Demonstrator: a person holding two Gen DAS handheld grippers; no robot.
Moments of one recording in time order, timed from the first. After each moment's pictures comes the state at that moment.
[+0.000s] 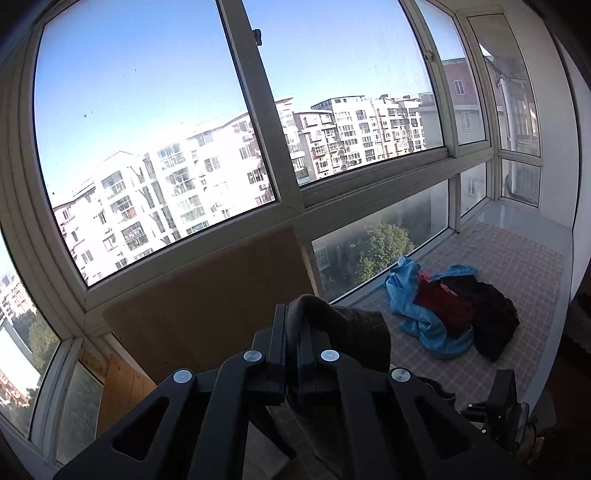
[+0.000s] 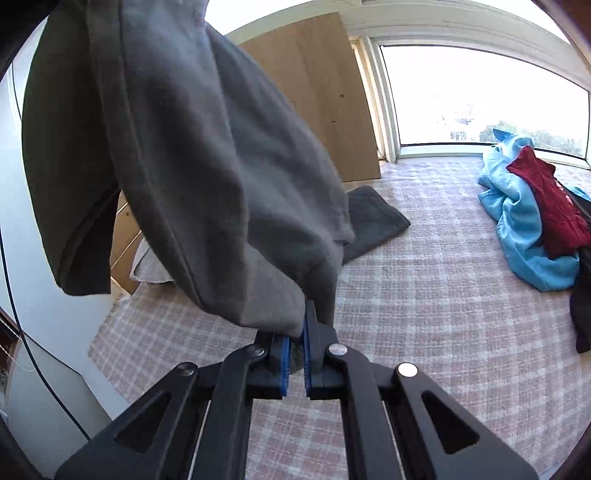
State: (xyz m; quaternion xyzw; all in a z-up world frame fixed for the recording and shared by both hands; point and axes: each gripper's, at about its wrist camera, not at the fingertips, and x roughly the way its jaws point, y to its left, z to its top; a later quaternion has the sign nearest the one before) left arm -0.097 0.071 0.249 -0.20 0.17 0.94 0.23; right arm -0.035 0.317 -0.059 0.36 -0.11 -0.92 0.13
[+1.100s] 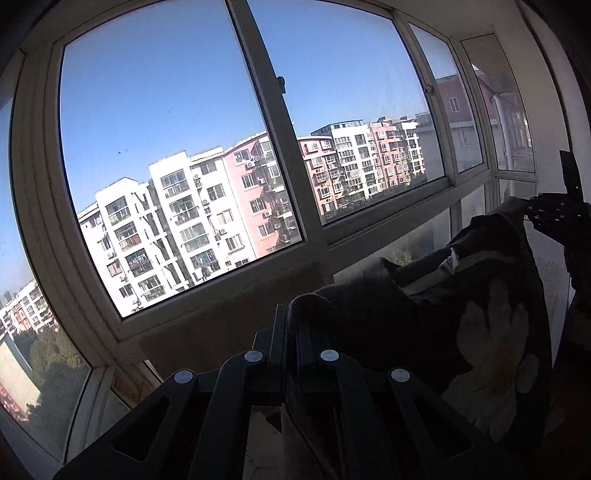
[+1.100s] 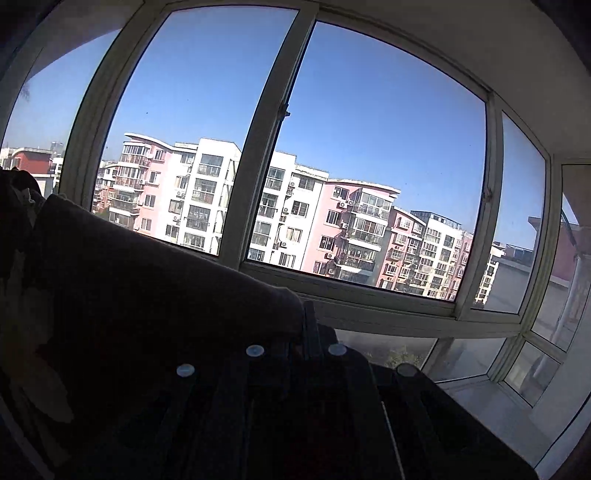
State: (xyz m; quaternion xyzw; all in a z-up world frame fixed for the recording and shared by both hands) left arm -0.129 0.024 0.278 -0.17 0.18 0.94 0.24; right arm -0.002 0.430 0.276 0.12 0.11 -0.98 -0.06
